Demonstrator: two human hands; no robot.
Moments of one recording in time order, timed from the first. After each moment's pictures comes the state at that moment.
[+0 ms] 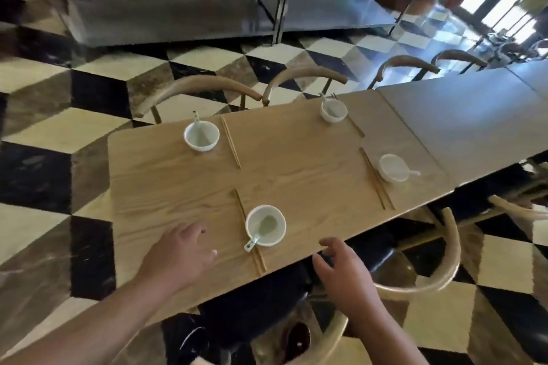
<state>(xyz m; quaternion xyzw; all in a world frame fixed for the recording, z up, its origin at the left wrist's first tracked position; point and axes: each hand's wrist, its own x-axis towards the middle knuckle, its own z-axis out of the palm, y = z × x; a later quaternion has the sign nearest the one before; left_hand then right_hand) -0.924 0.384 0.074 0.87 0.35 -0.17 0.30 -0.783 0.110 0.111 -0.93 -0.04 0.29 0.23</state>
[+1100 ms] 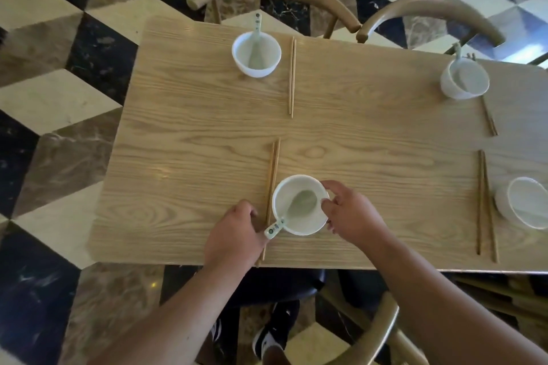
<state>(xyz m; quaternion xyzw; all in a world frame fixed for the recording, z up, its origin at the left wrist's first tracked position) -0.834 0.290 -0.094 0.74 0.57 -0.08 0.36 -0.621 0.207 -0.070 -0.85 -0.29 0.41 0.15</state>
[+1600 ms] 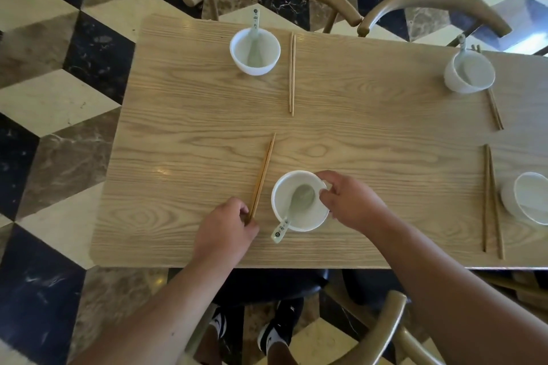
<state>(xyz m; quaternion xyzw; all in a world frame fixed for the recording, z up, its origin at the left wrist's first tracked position) -0.845 0.312 -0.101 0.72 0.58 -0.05 0.37 -0.605 0.228 -0.067 -0.83 -0.35 0.42 0.11</state>
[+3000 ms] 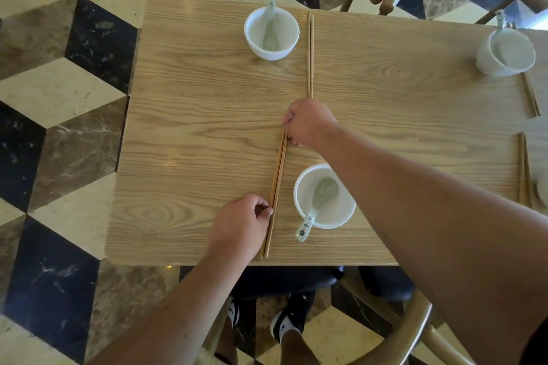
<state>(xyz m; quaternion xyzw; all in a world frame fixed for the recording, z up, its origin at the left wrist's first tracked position) -0.855 0.327 -0.116 0.72 0.57 -0.05 0.40 -0.626 0.401 -0.099 -0.84 -0.41 0.36 0.08</state>
